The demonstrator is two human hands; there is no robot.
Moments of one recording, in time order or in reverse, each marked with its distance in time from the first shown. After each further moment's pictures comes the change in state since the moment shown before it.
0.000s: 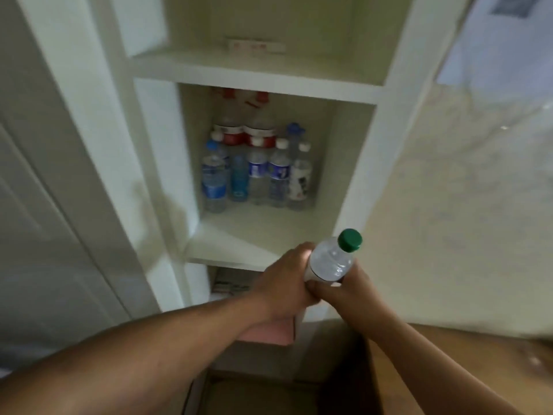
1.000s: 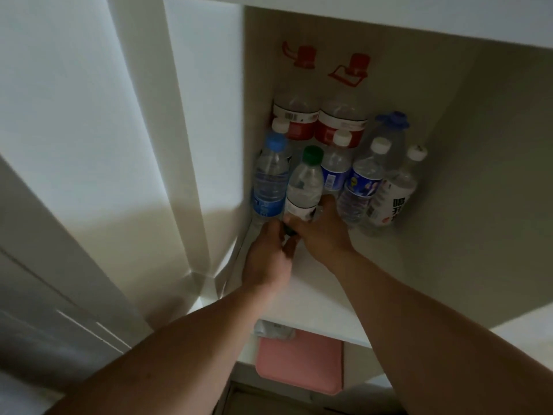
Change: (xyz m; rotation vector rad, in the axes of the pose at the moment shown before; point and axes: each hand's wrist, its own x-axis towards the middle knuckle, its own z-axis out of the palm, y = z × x) left_hand 0.111 -0.235 -0.075 -0.106 0.469 -0.442; right_hand 0.284 -0.069 0.179 0.106 0.029 0.033
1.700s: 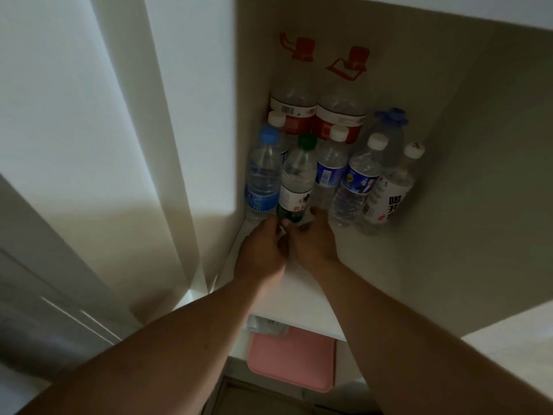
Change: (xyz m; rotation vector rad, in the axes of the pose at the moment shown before) left_hand 0.007 -0.006 0.004 0.106 -0.031 0.081; right_hand -0.002 0.023 0.015 0.066 0.018 0.100
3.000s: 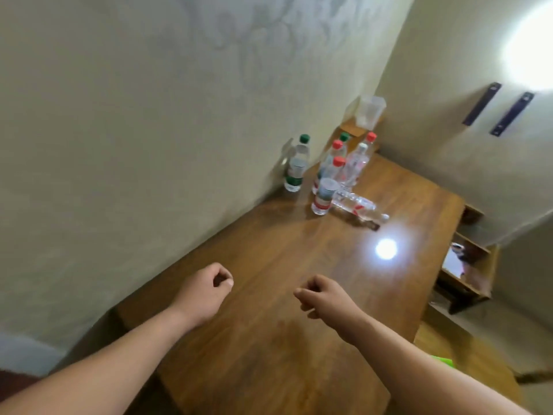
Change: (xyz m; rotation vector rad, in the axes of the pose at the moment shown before) left_hand -0.364 0.326 0.339 0.178 -1.088 0.377; right_hand -0.505 0.333 -0.512 0.182 0.531 0.724
